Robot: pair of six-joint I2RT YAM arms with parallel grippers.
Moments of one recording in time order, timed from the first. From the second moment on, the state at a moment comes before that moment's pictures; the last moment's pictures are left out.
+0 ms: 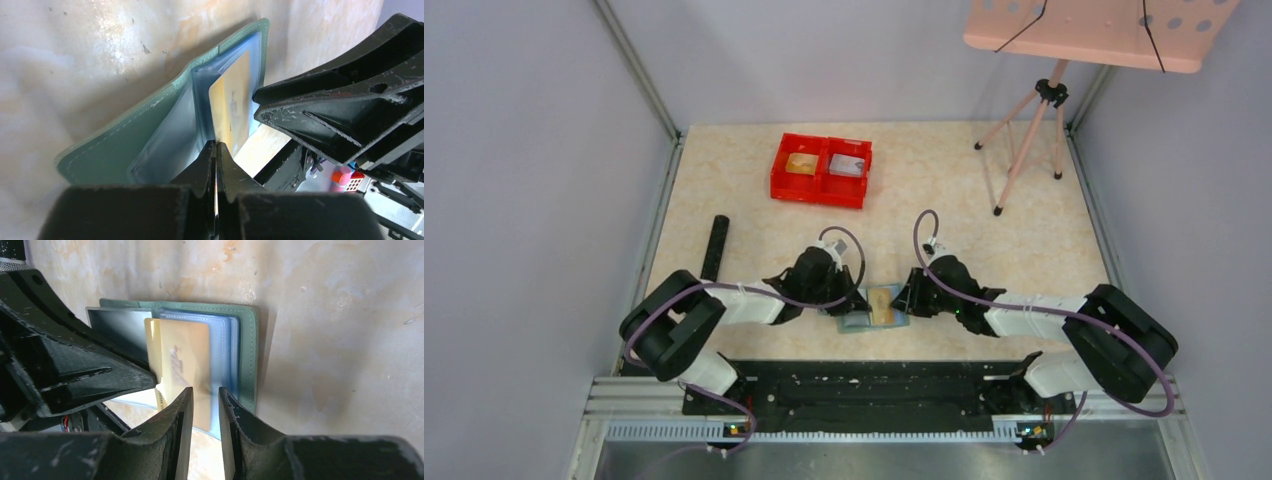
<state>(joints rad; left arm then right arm) -0.73 1.54 0.50 0.35 0.36 -0.95 0.75 1.34 0.39 0.27 -0.12 0.84</state>
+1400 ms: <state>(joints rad) -0.62 1.09 0.50 0.02 0.67 -0.66 0.55 1.46 0.71 0.29 -1.04 0.31</state>
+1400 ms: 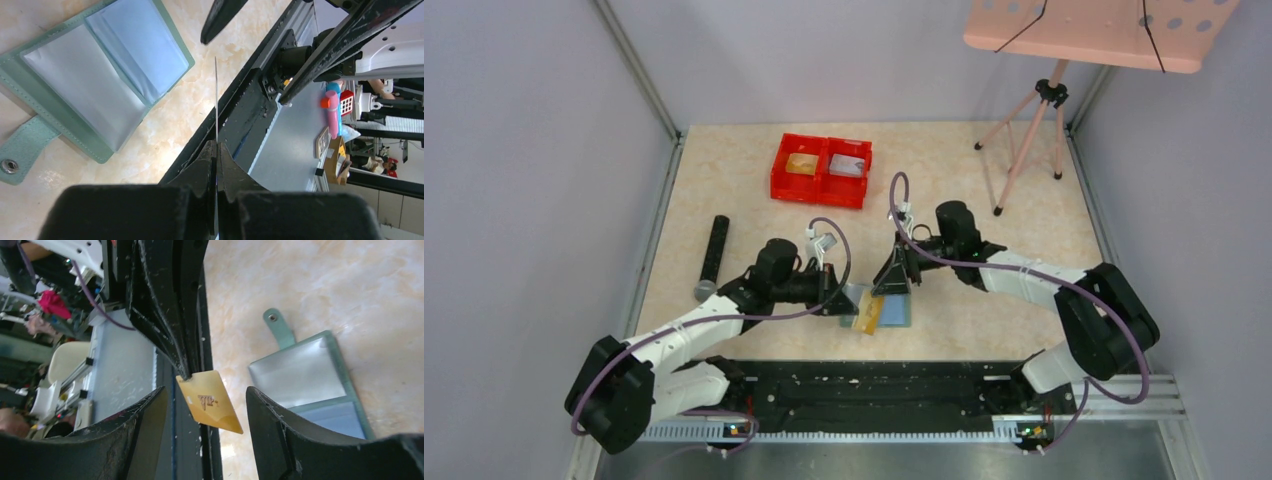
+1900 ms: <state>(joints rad) -0.62 1.11 0.50 0.04 0.75 -0.65 0.58 1.52 0.71 0.26 -1.12 0.26</state>
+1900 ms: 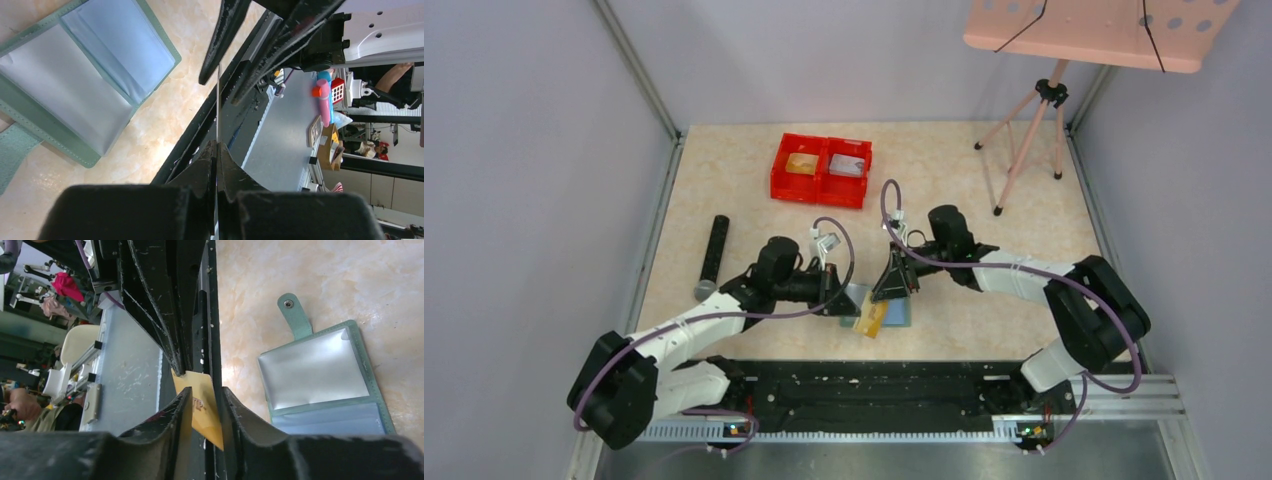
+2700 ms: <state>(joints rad) -0.46 1.11 0.62 0.20 0.72 -0.80 0.55 1.14 0.50 0.63 -0.69 0.87</state>
